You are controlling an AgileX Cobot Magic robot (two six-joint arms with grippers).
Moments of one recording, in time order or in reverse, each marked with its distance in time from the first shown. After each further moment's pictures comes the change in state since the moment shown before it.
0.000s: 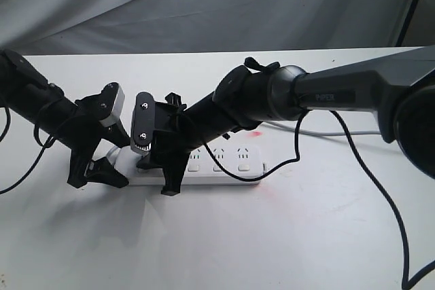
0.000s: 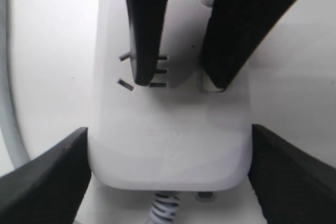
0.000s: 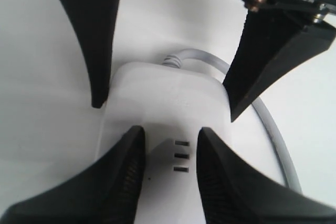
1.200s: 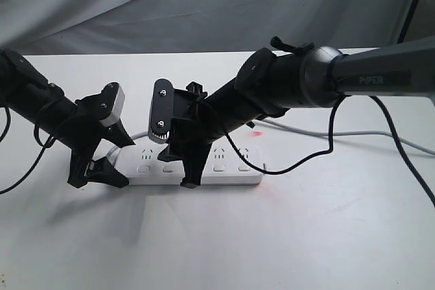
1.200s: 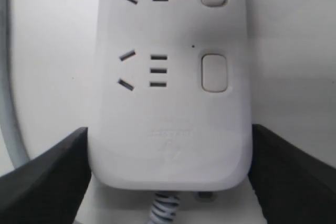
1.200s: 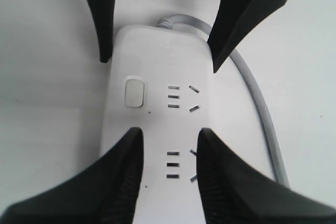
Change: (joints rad) left arm 0.000 0.000 0.000 0.001 -0.002 0.000; right arm -0.042 -0.164 0.103 -0.108 -0.008 0.127
